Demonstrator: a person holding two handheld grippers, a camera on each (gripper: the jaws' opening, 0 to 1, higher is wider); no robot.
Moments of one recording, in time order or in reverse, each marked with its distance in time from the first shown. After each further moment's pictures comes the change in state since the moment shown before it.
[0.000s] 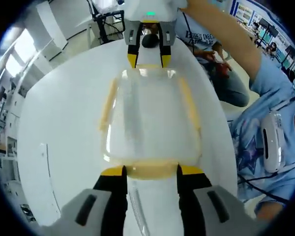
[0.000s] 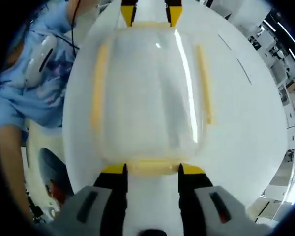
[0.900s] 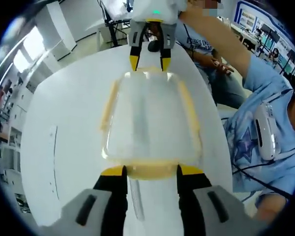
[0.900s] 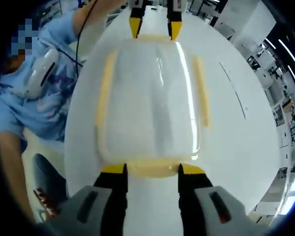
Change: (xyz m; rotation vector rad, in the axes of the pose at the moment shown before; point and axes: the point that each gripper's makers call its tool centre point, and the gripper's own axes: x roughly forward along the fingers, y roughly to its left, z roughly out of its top) left arm -0.049 -0.003 -0.053 -0.051 -0.068 0.035; right arm -0.014 -0.007 0.076 -0.096 -0.126 -0.049
